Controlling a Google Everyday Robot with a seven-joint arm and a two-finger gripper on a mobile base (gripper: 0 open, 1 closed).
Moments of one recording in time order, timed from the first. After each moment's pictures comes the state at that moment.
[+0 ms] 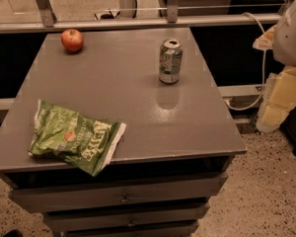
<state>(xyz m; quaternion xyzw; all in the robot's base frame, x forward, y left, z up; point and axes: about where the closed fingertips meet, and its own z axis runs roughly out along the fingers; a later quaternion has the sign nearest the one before) 0.438 -0.217 0.976 -0.60 0.78 -0.03 0.16</state>
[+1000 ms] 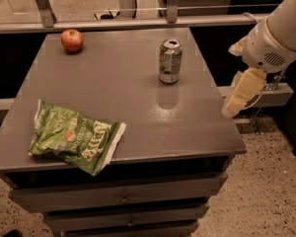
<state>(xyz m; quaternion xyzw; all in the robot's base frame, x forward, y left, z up) 0.515 -0.199 0.925 -0.58 0.78 0.03 0.22</state>
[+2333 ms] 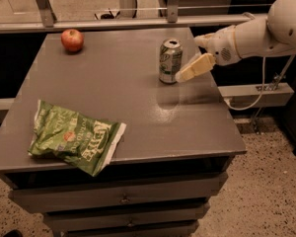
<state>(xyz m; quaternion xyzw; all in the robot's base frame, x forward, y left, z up) 0.666 -0.132 0.895 -0.48 0.73 0.23 0.43</state>
